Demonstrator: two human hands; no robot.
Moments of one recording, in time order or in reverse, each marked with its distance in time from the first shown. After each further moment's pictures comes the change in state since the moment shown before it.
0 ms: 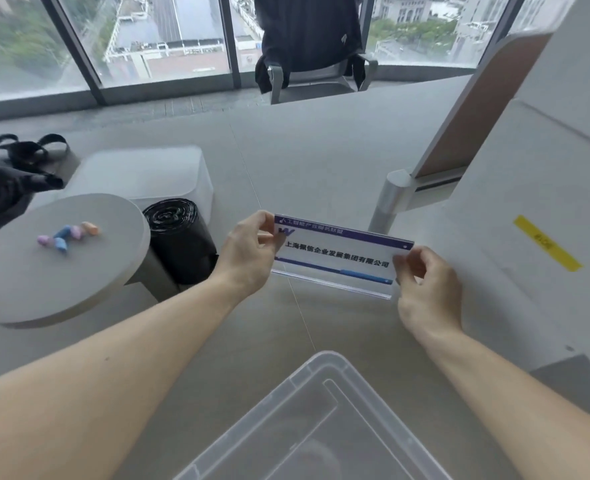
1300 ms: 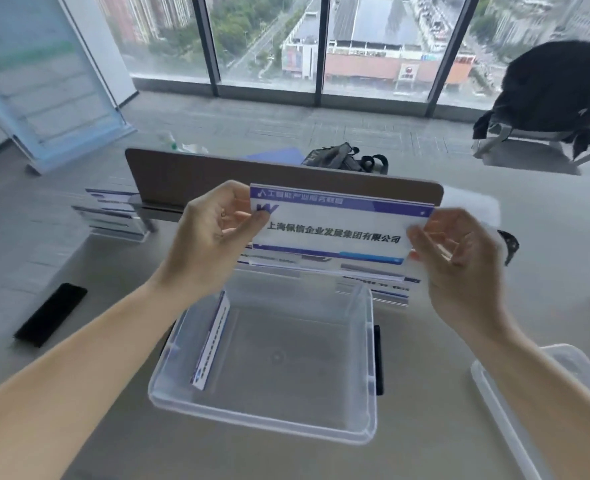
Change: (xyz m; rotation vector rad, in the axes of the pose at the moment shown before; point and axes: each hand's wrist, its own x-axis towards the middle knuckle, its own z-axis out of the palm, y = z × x) left_hand -0.493 0.044 -0.644 -0.128 0.455 0.141; right_hand -0.470 -0.500 0.076 0.469 -0.549 -0.473
